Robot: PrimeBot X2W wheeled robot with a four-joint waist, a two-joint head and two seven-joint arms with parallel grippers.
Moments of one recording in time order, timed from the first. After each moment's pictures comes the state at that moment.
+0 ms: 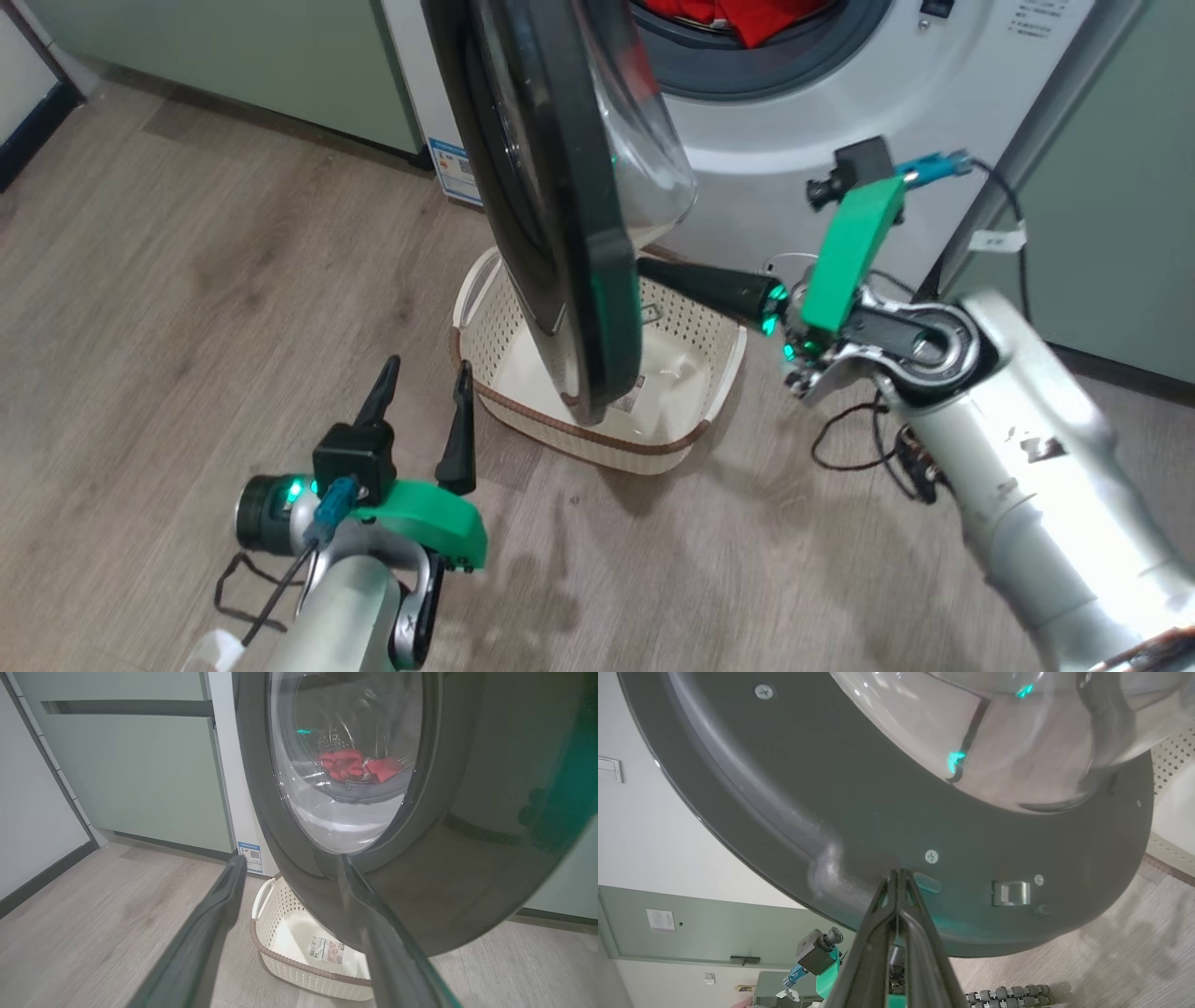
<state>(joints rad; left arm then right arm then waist) -0.22 0.04 -0.23 0.39 -0.21 0.11 -0.26 -0.79 -0.16 0.56 0.55 1.59 0.13 0.74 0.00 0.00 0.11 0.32</state>
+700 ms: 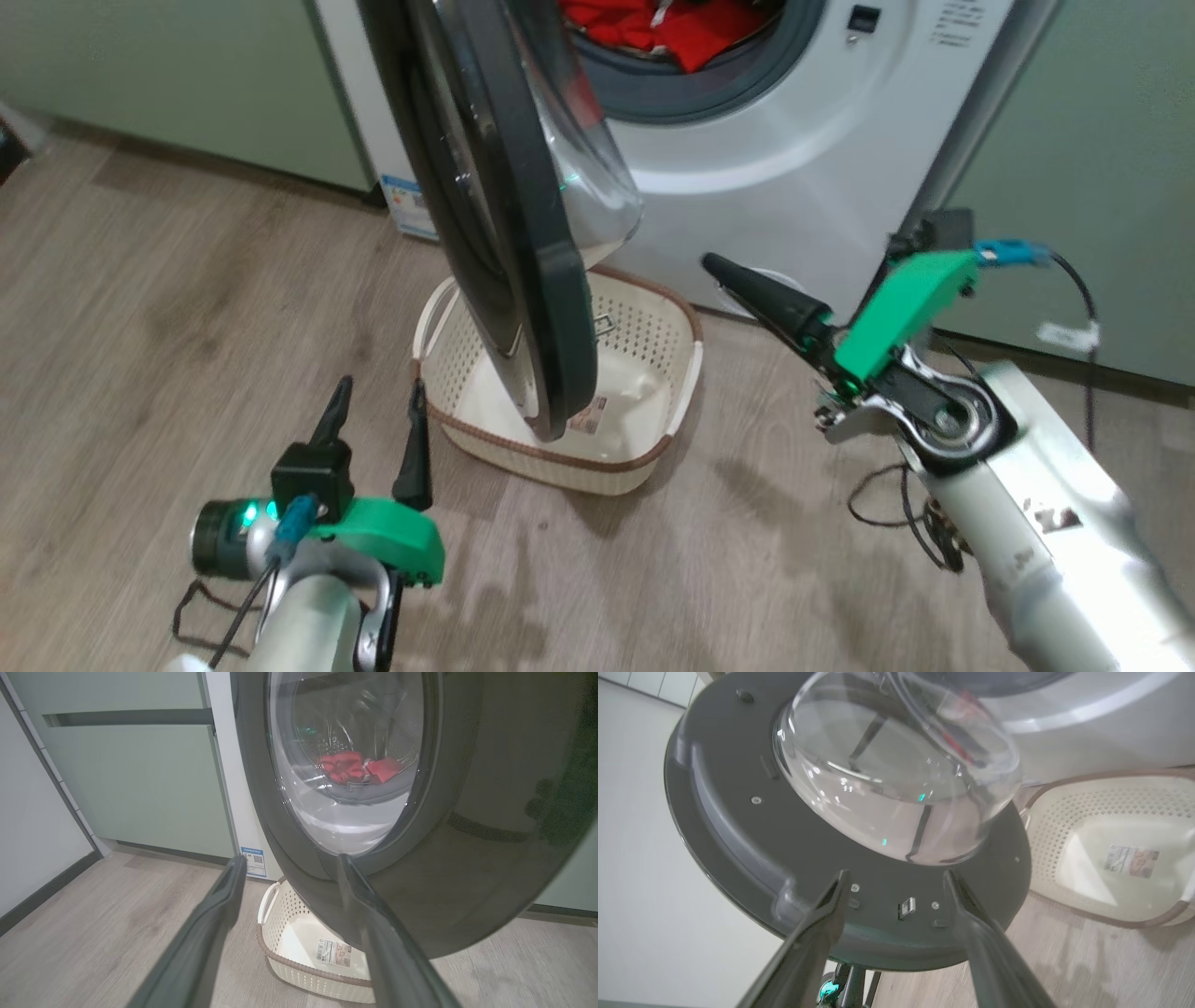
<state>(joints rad) -0.18 0.04 -0.12 0.40 -0.14 0.07 -0.26 -0.66 -0.18 0.52 0.52 1.52 0.13 0.47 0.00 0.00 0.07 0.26</state>
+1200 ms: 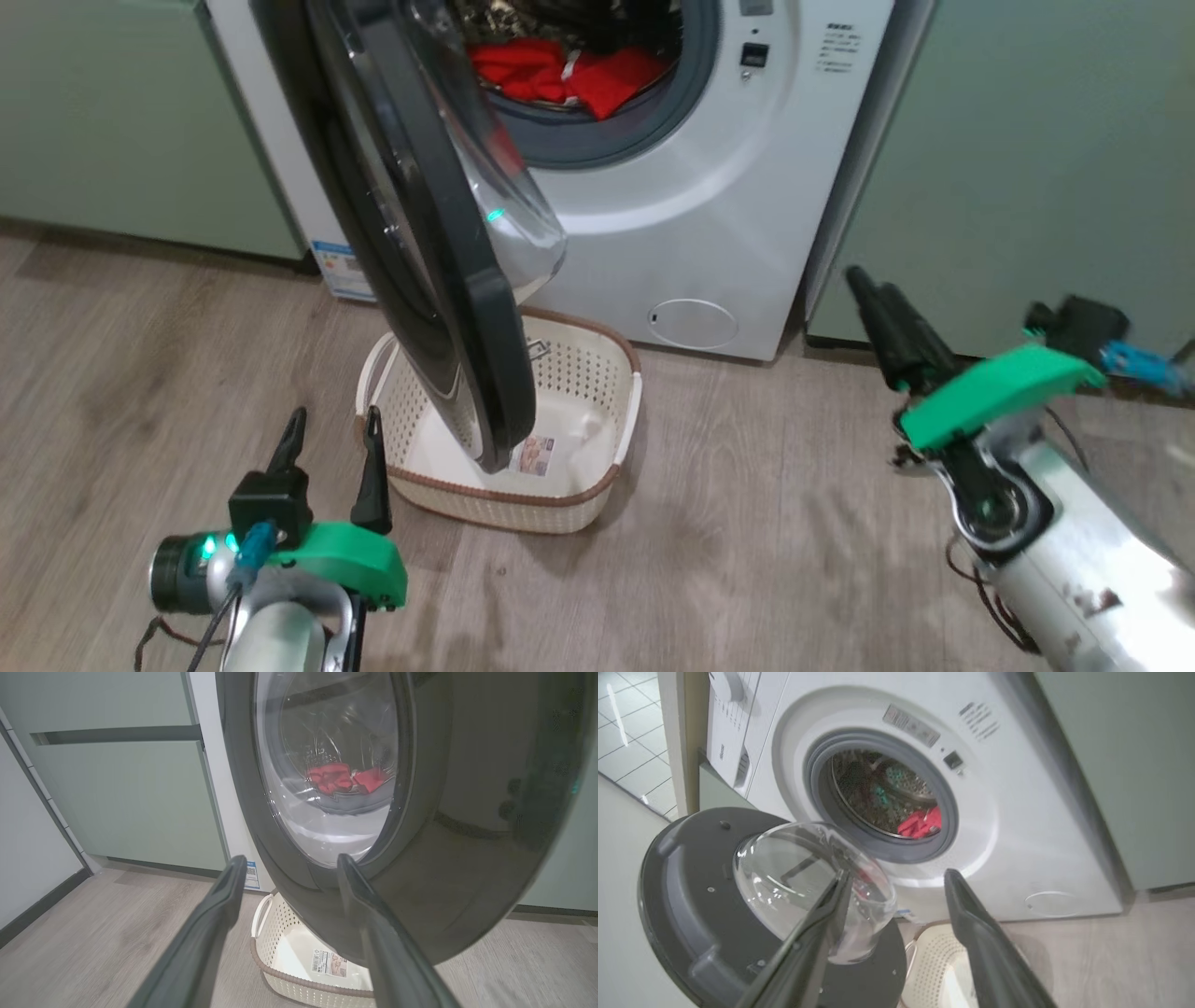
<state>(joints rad) -0.12 0.04 -0.01 0.40 -0.09 0.04 -0.26 -0.53 -0.33 0.62 0.49 1.34 0.13 -0.11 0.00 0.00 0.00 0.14</state>
